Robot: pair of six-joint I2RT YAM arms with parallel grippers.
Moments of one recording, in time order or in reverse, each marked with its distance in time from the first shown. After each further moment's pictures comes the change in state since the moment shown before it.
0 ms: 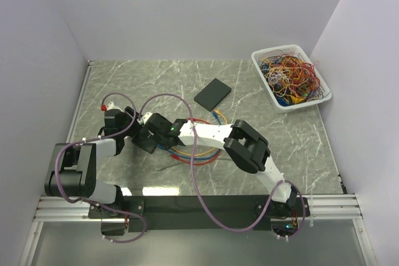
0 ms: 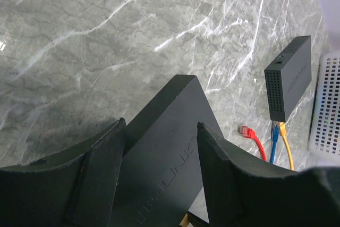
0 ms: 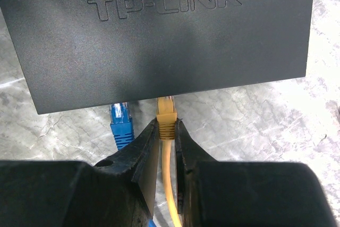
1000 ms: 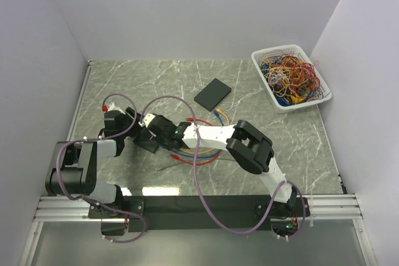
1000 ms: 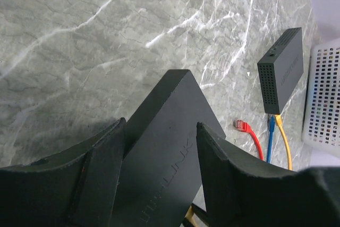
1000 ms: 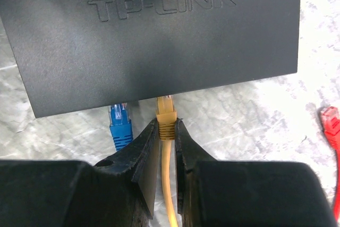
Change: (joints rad) left arm 0.005 0.026 -0.021 0.072 0.051 0.000; right arm -0.003 -0.048 -0.113 0.128 0.038 -0.081
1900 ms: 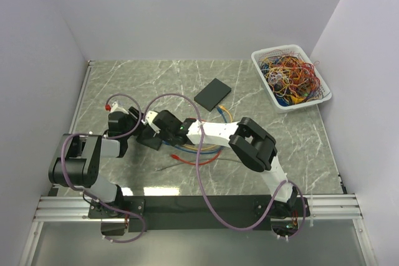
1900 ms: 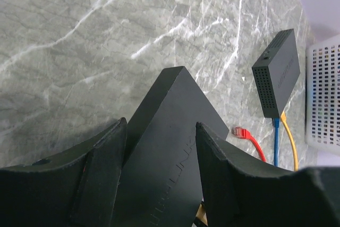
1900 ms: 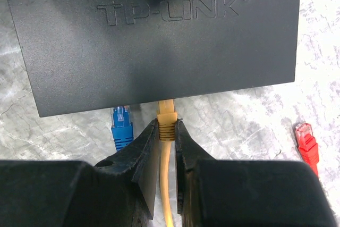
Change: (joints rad) left arm -0.049 0.080 -0.027 0.180 -0.032 0.004; right arm -0.043 -0.024 -0.040 0.068 -0.078 -0.120
